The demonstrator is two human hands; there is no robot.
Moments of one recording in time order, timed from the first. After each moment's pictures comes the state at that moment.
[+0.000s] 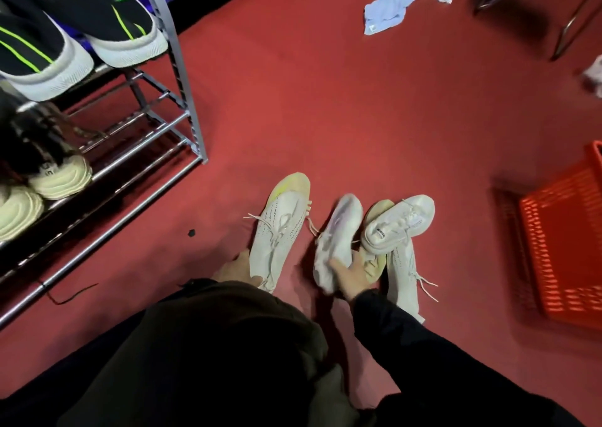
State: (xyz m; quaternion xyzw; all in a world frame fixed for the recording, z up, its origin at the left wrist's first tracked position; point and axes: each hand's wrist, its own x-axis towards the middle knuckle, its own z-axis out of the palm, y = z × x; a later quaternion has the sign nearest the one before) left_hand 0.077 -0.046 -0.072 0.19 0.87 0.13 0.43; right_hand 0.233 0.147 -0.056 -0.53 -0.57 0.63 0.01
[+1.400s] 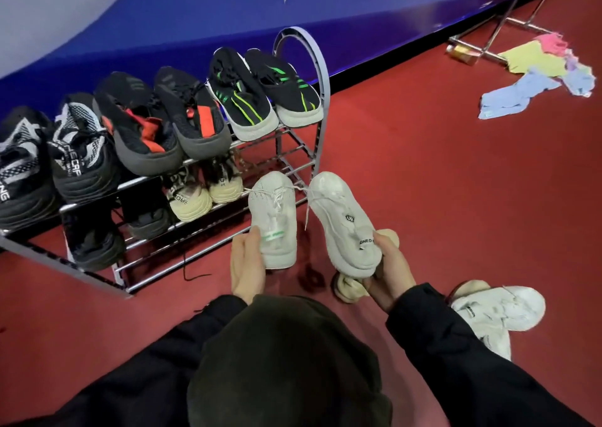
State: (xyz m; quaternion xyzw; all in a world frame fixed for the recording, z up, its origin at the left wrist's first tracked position) left_hand 0.066 -0.140 0.059 -0.20 0.72 0.66 0.06; right_hand 0.119 0.082 0.075 -0.24 -0.47 0.85 -0.06
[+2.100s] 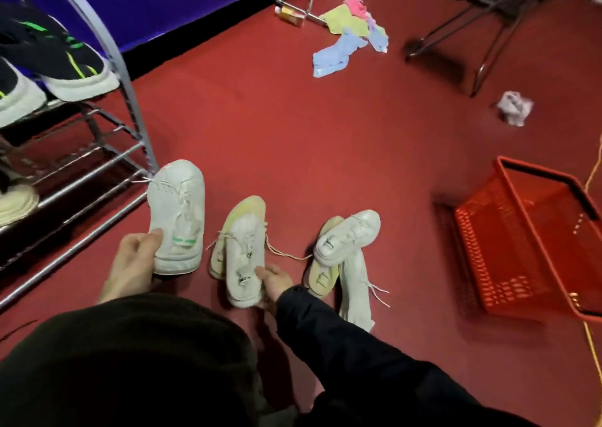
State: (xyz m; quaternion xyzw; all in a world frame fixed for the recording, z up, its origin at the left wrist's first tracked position) left_hand 0.072 -0.082 0.036 -0.08 0.74 0.62 0.24; right_hand 0.201 0.111 -0.044 -0.52 -0.47 0.71 -0.05
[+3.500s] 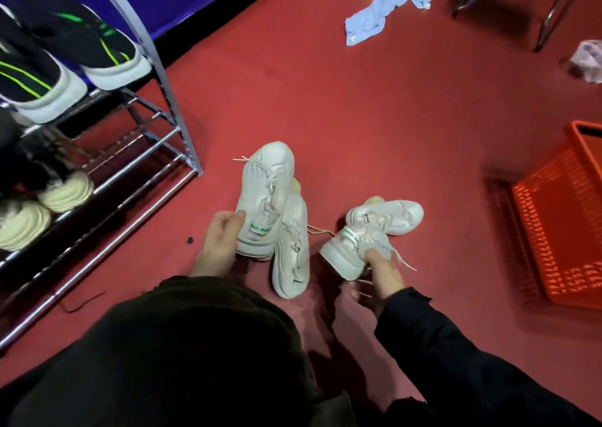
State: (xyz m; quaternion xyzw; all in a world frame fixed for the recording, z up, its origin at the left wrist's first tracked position) left_hand 0.087 -0.038 0.026 0.01 0.76 0.59 0.27; right_hand 0.284 0.160 0.032 -0.57 -0.46 0.68 0.05
